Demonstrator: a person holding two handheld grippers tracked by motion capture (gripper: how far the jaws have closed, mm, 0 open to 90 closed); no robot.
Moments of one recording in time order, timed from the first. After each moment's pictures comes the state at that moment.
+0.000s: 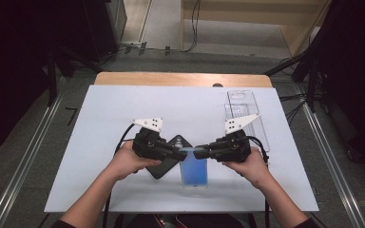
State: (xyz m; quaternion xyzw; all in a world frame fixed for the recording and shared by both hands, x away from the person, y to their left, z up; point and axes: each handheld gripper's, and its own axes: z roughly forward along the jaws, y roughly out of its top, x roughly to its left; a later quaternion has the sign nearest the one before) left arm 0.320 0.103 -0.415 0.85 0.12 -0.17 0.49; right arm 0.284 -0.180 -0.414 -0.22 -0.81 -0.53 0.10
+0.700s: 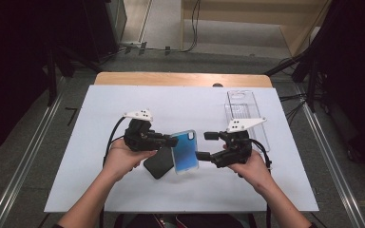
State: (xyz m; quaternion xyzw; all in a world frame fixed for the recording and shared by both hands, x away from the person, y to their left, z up) left arm 0.321 0.119 -0.395 0.83 0.26 -0.09 0.48; right arm 0.275 -0.181 -0.416 -0.30 -0.78 -0.54 0.00
